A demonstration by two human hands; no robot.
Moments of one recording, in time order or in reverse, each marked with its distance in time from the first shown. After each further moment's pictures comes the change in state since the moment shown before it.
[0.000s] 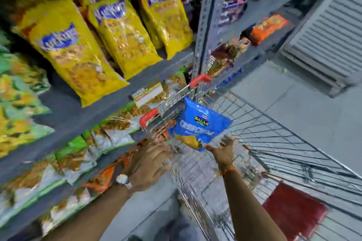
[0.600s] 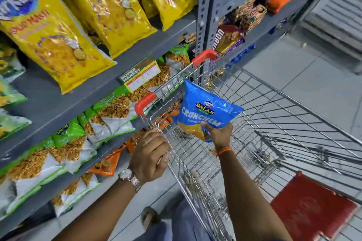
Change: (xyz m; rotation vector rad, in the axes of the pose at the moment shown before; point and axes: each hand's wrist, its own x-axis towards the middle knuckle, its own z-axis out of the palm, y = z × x) left_hand 0.015 0.003 0.025 -0.019 0.310 0.073; right_hand 0.036 0.033 0.037 0.090 -0.076 -0.110
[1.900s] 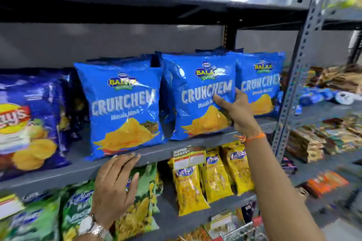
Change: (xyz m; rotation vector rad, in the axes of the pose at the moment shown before) left_hand 0.036 0.030 -0.463 0.775 0.688 -0.175; right_hand -0.199 -0.654 0.212 0.150 -0.700 -0.812
